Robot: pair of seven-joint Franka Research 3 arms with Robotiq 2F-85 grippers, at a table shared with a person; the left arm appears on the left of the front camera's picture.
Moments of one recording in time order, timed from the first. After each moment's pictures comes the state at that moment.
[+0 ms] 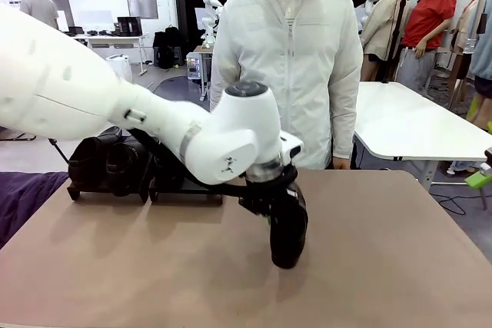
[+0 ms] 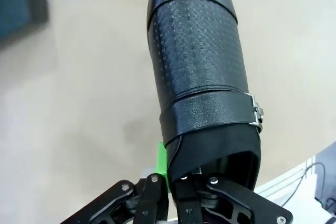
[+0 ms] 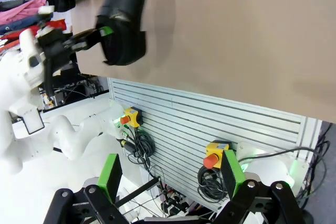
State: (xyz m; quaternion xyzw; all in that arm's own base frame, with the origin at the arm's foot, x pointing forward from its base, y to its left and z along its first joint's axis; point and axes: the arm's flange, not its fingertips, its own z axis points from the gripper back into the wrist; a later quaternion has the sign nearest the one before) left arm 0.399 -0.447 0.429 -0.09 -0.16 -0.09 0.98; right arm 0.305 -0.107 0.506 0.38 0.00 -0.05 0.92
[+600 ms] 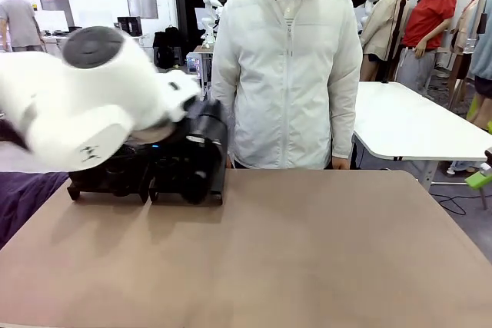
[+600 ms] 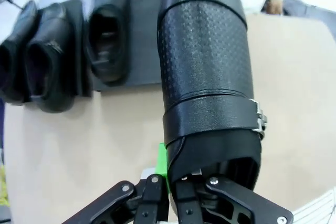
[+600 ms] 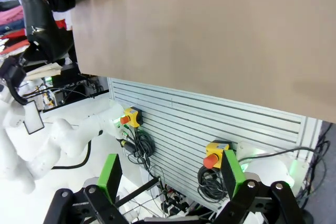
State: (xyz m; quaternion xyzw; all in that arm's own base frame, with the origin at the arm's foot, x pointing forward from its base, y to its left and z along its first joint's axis) left arm 0.369 -0.241 0.517 -0.06 -0.36 -0.03 0.93; right arm 0.305 -0.108 0.506 0.38 0.00 -0.05 0.92
